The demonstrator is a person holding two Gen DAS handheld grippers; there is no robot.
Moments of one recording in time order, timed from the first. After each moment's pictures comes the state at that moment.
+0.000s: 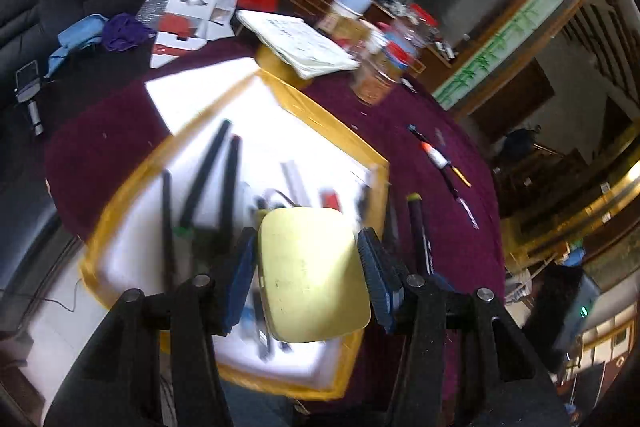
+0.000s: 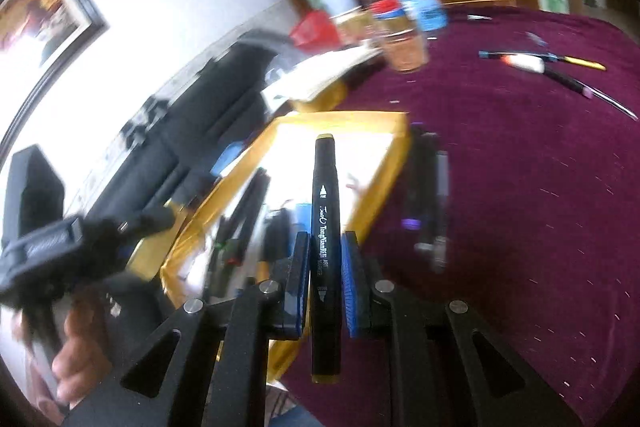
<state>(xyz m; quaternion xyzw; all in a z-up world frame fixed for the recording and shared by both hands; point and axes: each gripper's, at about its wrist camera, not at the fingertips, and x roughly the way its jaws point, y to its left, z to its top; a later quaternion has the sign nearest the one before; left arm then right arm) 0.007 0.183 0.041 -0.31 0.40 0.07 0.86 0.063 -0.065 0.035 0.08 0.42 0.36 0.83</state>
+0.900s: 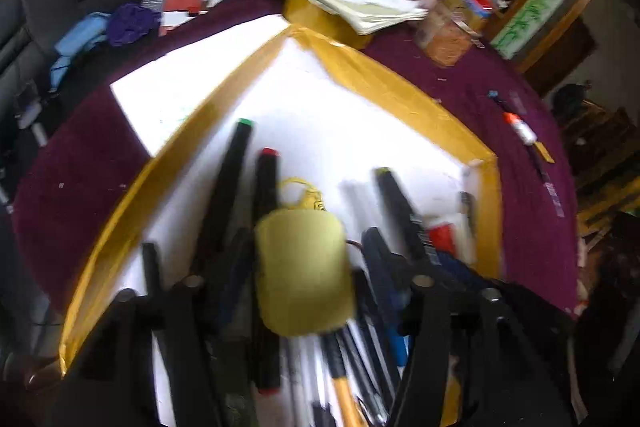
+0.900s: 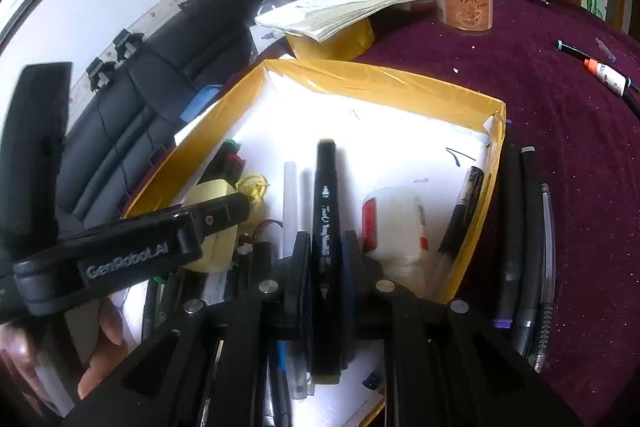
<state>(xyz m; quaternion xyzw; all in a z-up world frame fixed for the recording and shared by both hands) 0.087 0.207 -0.028 -0.24 0.48 0.10 0.83 0.129 0.043 -0.018 -0.01 0.49 0.34 0.80</state>
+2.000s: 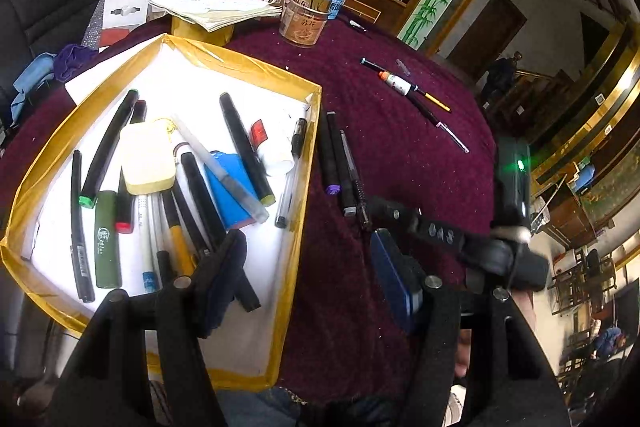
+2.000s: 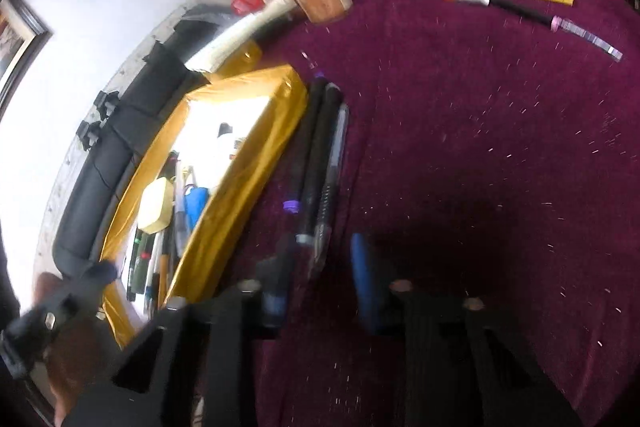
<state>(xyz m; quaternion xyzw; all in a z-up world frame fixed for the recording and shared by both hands) 0.012 0.073 0.019 -0.21 0.43 0.01 0.88 0.132 -0.119 -0.033 0.11 0.52 0.29 0.80</state>
